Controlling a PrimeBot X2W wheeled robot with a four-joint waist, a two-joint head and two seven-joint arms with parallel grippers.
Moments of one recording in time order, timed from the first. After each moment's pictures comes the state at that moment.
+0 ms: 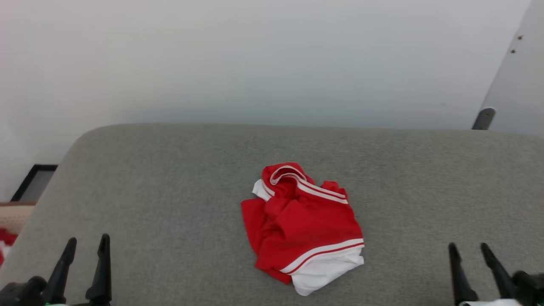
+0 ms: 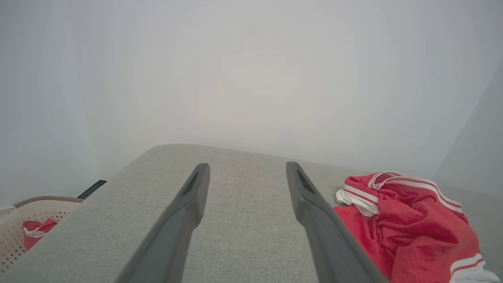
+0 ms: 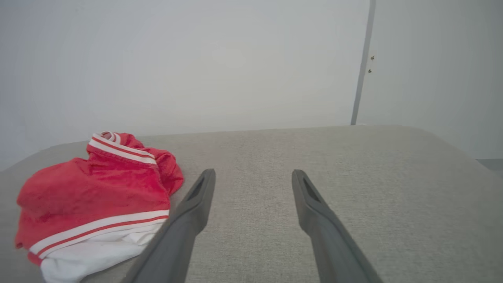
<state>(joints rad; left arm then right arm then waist) 0.10 0.39 0.03 0.11 -0.55 -0.09 -0.26 0.08 -0.13 -0.05 0.17 0.25 0.13 -0.19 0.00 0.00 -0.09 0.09</state>
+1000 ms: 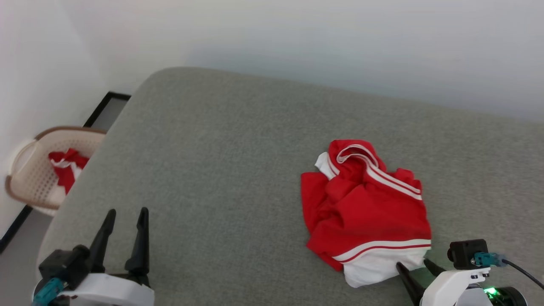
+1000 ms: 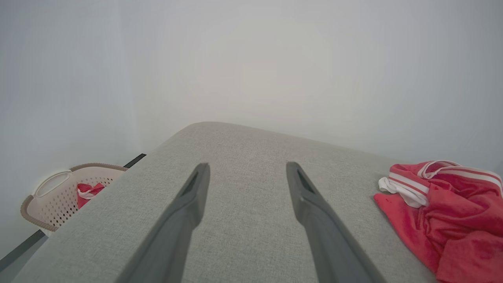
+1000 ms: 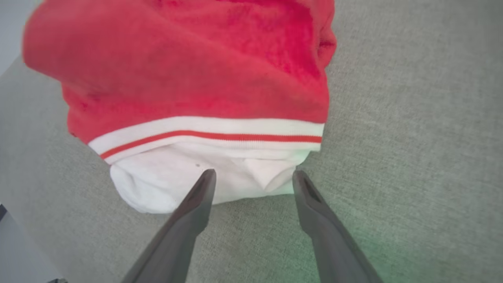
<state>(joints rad) -0.04 0.31 -0.06 0.17 -0.49 -0.07 -0.26 -0.04 -0.15 0.11 0.19 0.34 0.13 0.35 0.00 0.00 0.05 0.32</state>
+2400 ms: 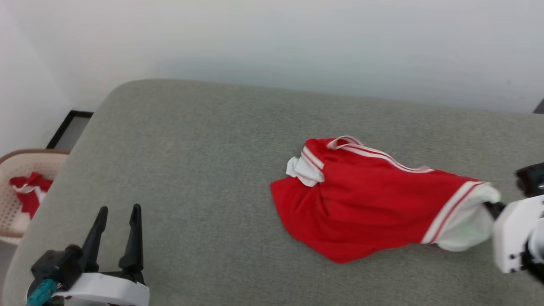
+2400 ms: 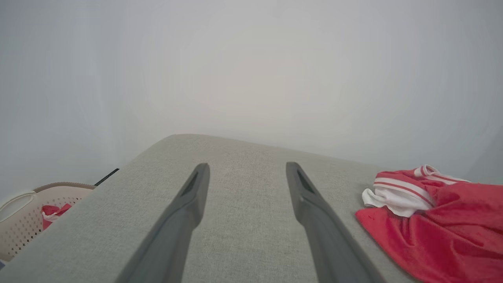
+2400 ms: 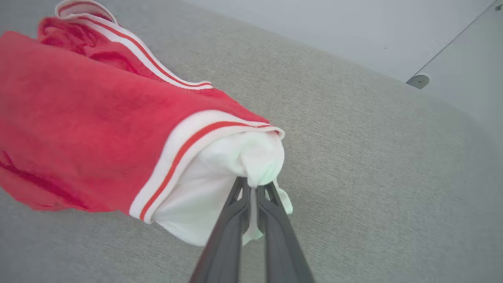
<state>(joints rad) -0.05 0.26 0.03 0.18 -0.42 -0.12 -0.26 -0.24 -0.42 0.06 0.09 0.34 0.13 0.64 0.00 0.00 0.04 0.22</state>
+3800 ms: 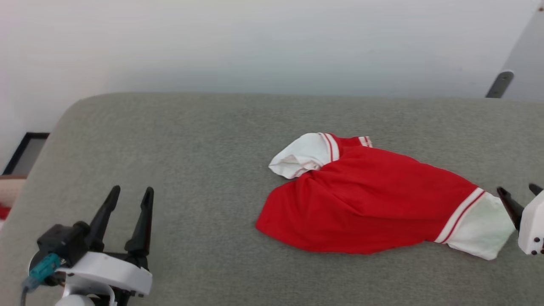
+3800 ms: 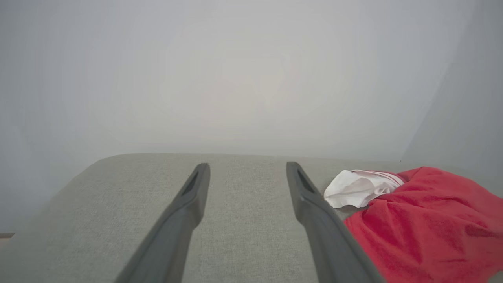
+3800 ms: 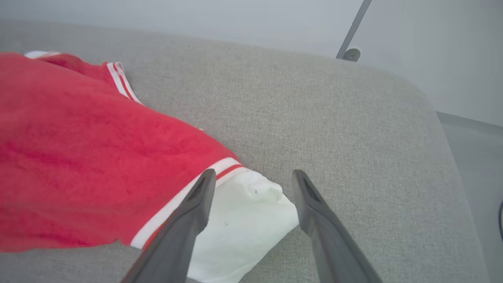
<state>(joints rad) -0.11 0.34 -0.07 0.13 -0.47 -0.13 -0.19 -0.39 -0.54 0.15 0.46 0.49 0.13 0.38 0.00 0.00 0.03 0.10</state>
